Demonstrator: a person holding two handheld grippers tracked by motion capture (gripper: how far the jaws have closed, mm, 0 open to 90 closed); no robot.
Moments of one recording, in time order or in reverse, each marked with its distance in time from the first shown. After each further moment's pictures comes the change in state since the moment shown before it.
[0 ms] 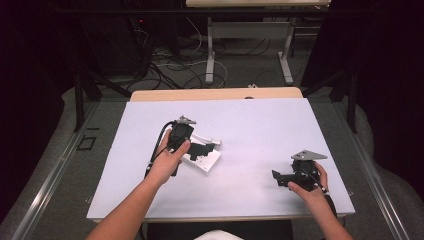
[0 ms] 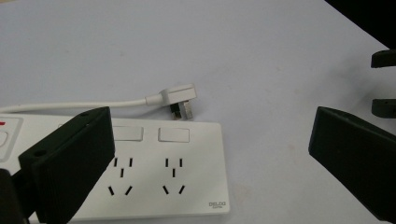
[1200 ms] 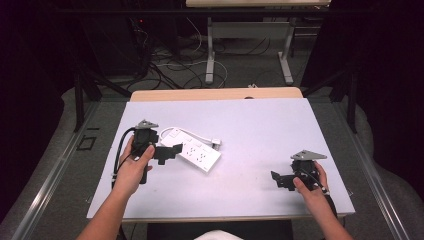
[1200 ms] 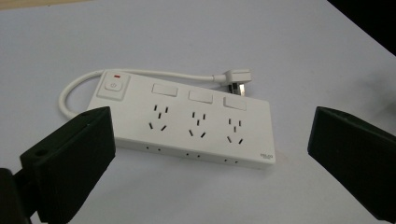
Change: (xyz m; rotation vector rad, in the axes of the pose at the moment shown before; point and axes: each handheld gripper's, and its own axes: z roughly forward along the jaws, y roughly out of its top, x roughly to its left) left arm 0.046 -0.041 -0.073 -0.074 0.094 -0.112; right arm 0.002 0.001 0.000 0.001 0.017 -0.003
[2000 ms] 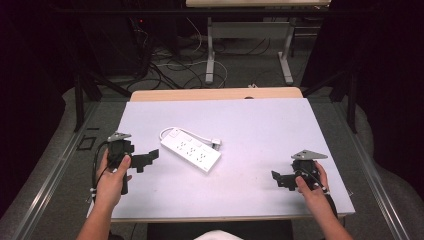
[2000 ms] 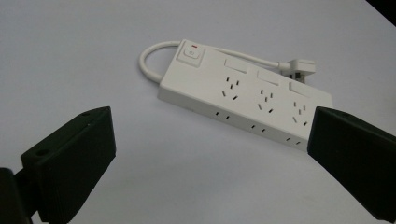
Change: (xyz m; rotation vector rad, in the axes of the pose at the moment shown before) left arm 0.048 -0.046 -0.020 -0.052 0.113 -0.129; right arm -0.002 0.000 0.000 0.005 -0.009 0.010
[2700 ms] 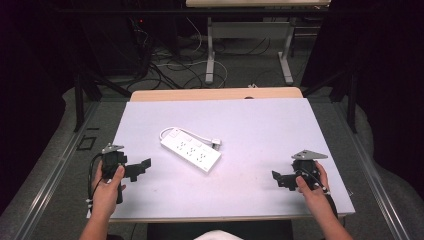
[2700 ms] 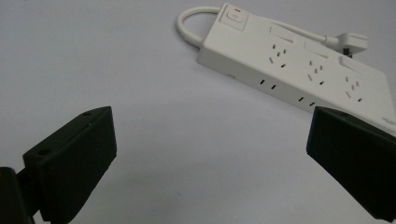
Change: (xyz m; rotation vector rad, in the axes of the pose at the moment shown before) left arm 0.030 -0.038 0.011 0.008 0.047 -0.046; right arm -0.001 0.000 0.000 0.000 0.000 0.001
